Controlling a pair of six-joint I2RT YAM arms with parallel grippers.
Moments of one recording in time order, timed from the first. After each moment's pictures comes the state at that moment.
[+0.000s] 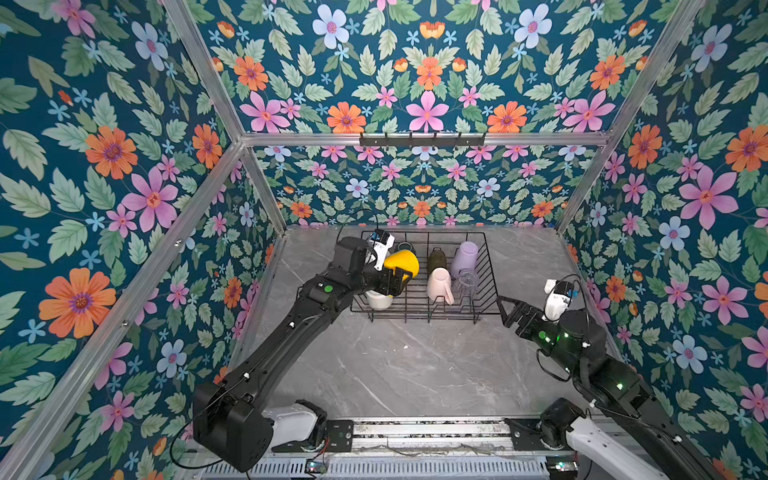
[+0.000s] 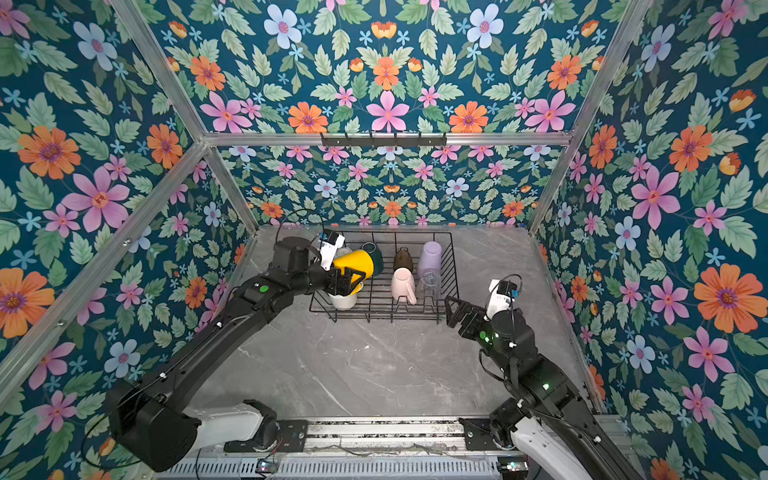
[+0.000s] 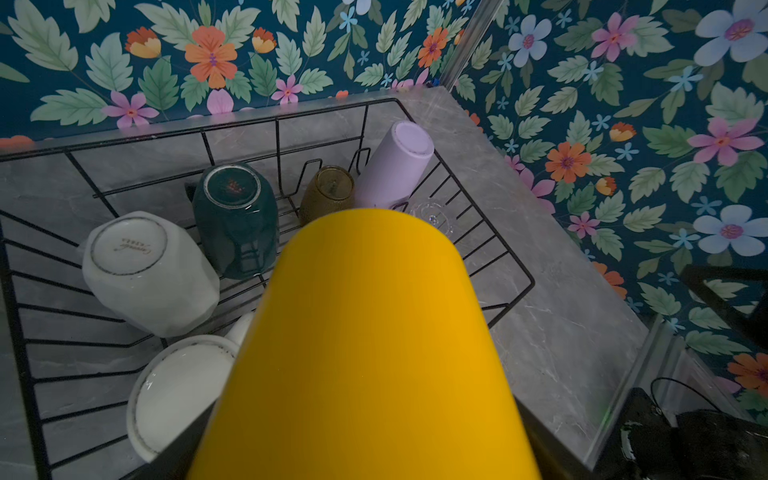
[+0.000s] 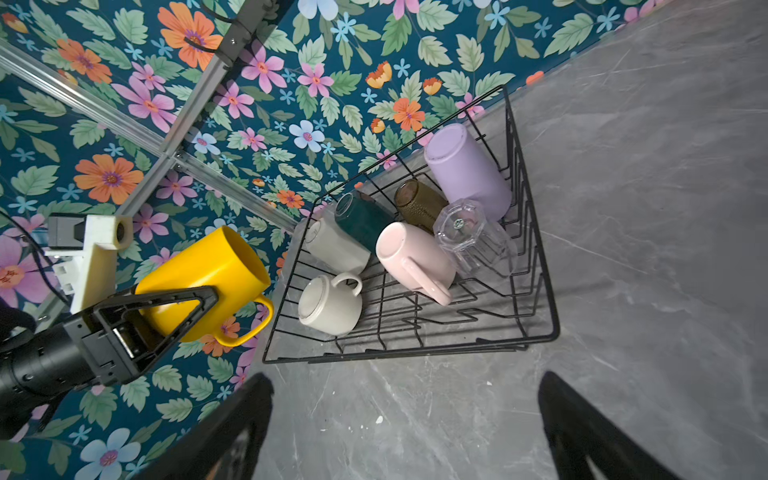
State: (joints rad) left arm -0.52 1.30 1.19 -0.46 0.29 -0.18; right arm 0.57 0.55 0.72 -0.51 0.16 0.79
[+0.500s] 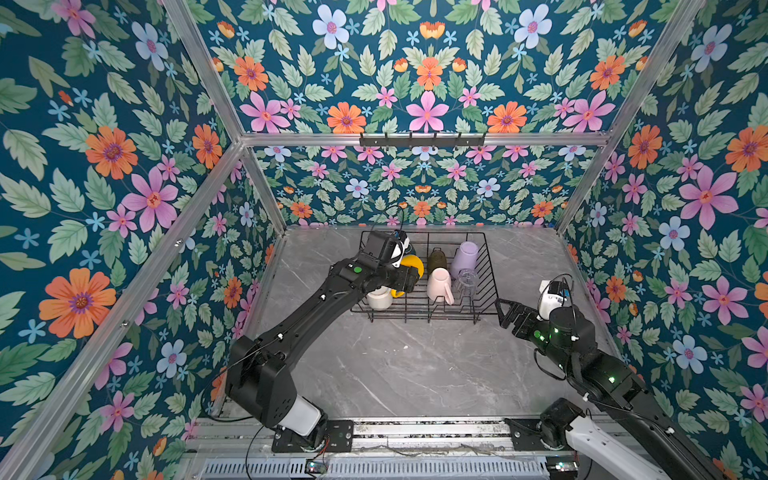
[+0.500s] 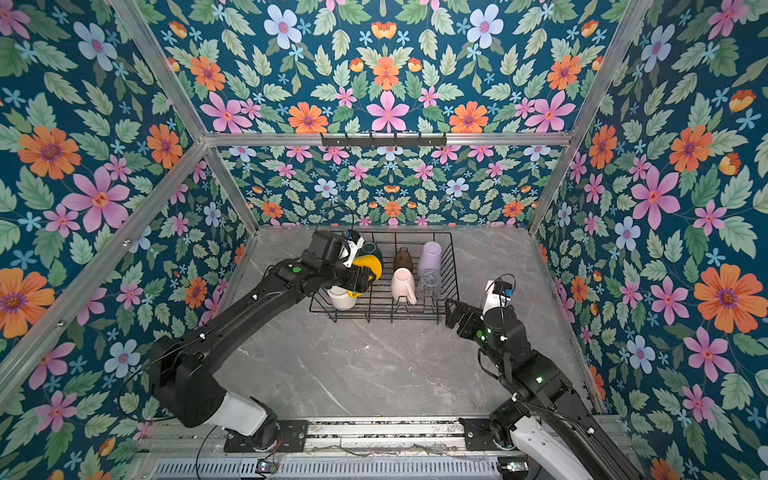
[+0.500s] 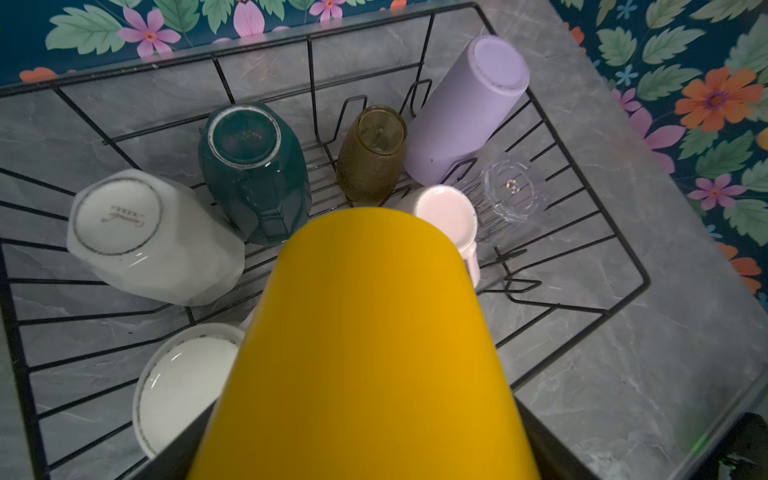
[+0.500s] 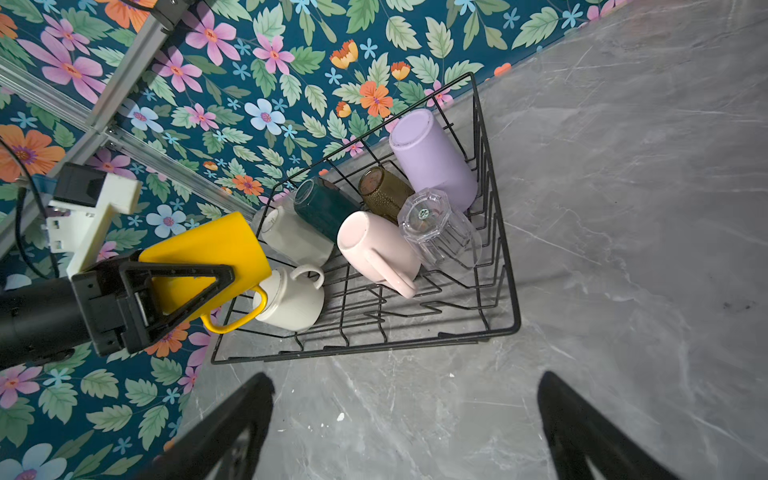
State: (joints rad) left arm -0.62 1.54 1.37 -0.63 0.08 -0.18; right arm 0.57 0.60 0.71 -0.54 0.19 0.74
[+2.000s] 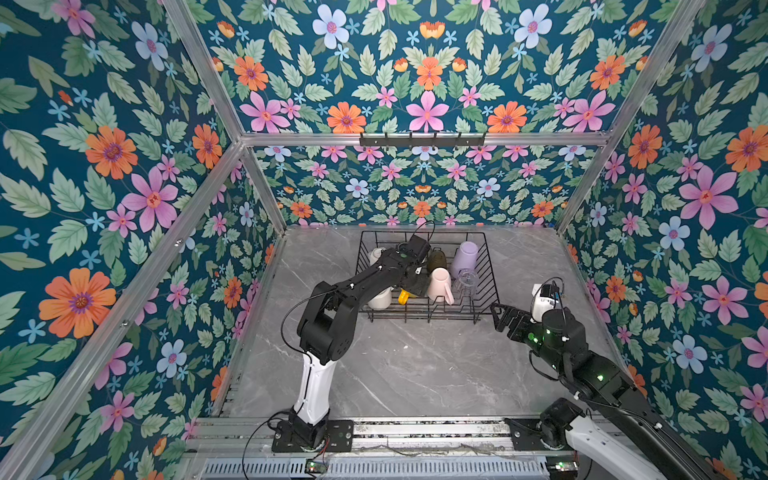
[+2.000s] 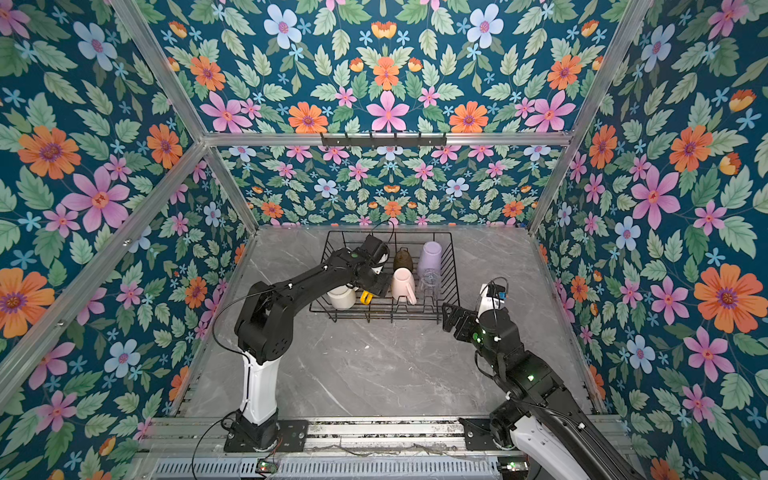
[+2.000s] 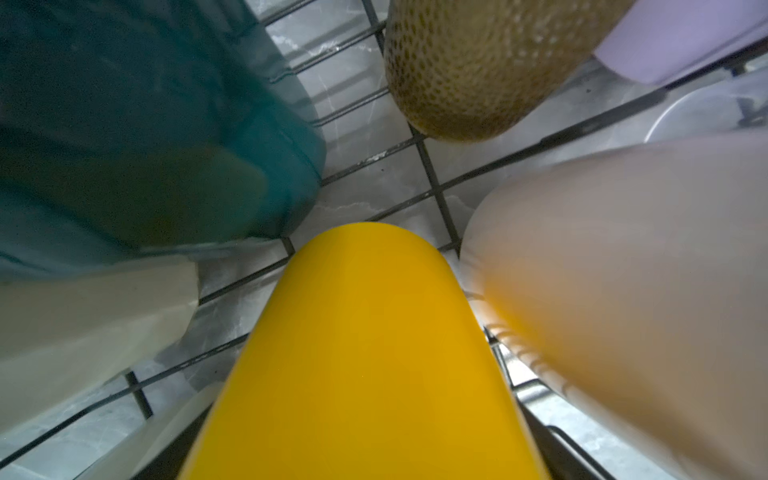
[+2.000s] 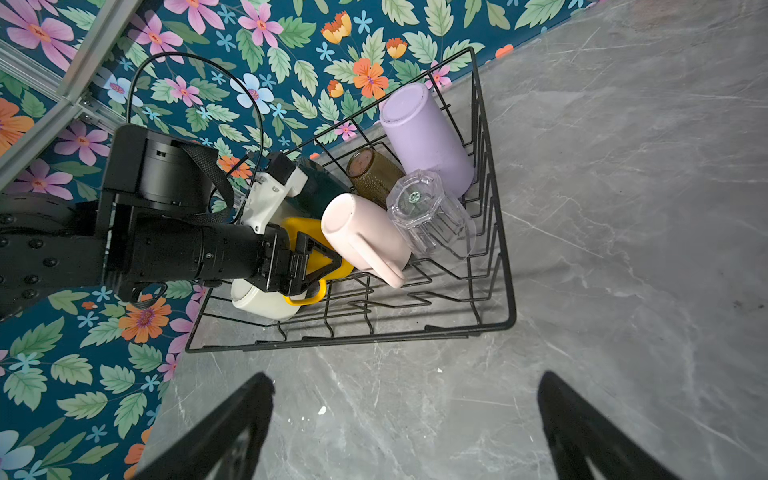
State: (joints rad) left arm -0.65 2.06 1.68 -0.76 -0.10 -0.14; right arm 0.56 0.61 0.63 -0.47 0.17 0.71
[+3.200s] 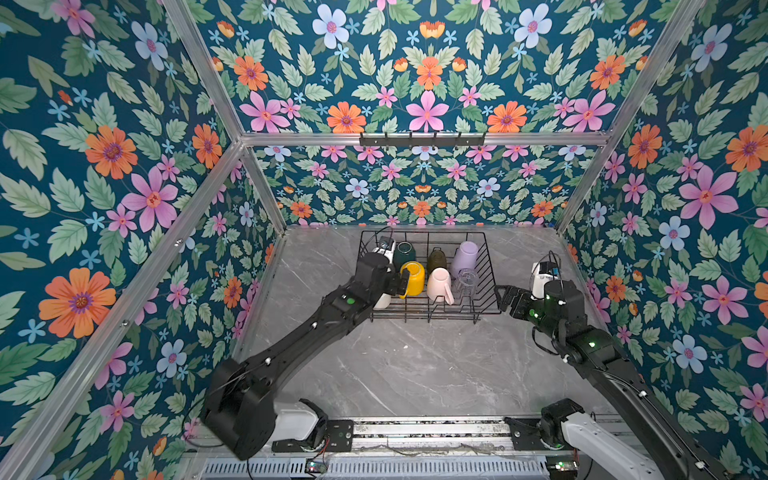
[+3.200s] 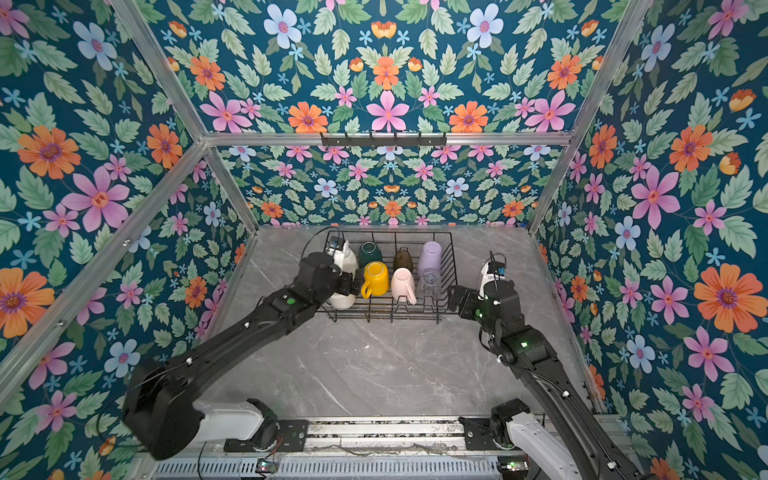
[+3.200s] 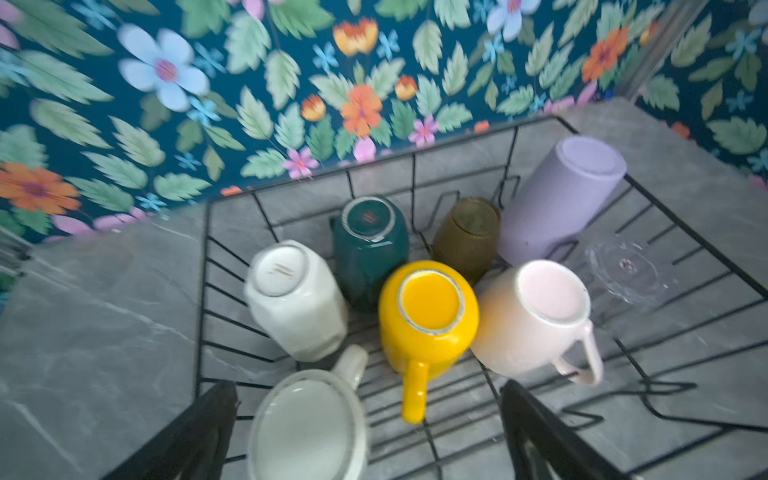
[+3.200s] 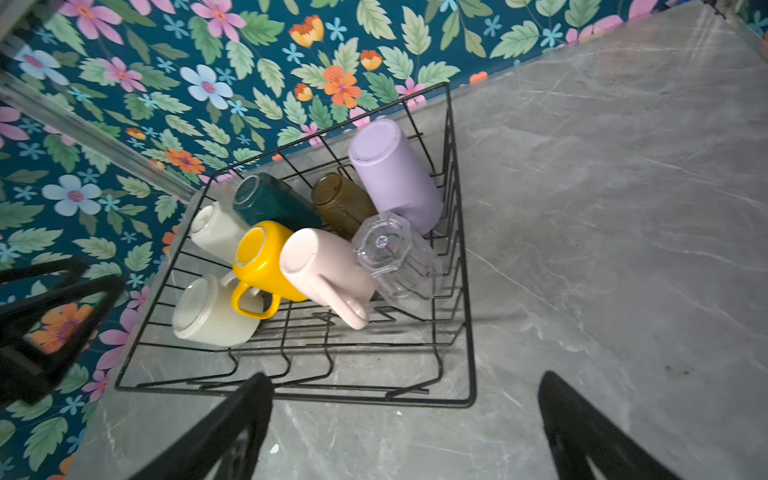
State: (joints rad) left arm -0.62 1.25 0.91 -0.06 -0.31 -0.10; right arm 0.28 0.84 0.77 -0.45 0.00 0.50
